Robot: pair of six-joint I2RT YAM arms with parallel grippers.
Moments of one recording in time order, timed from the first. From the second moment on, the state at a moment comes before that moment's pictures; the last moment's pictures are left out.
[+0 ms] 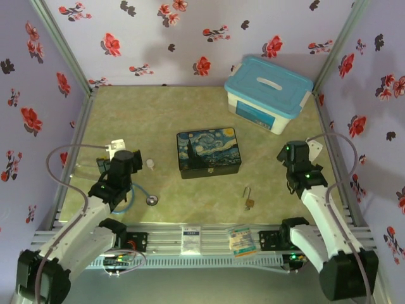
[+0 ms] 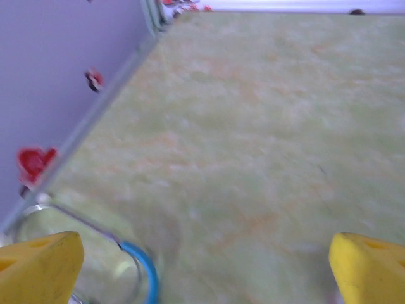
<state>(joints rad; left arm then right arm) -0.39 0.82 0.44 -0.18 -0.67 -0.22 0.12 0.89 0.58 -0.47 0.50 0.54</state>
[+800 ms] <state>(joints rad) 0.00 1.54 0.34 0.77 -0.15 -0.01 0.06 1.50 0.41 0.68 0.39 0.17</state>
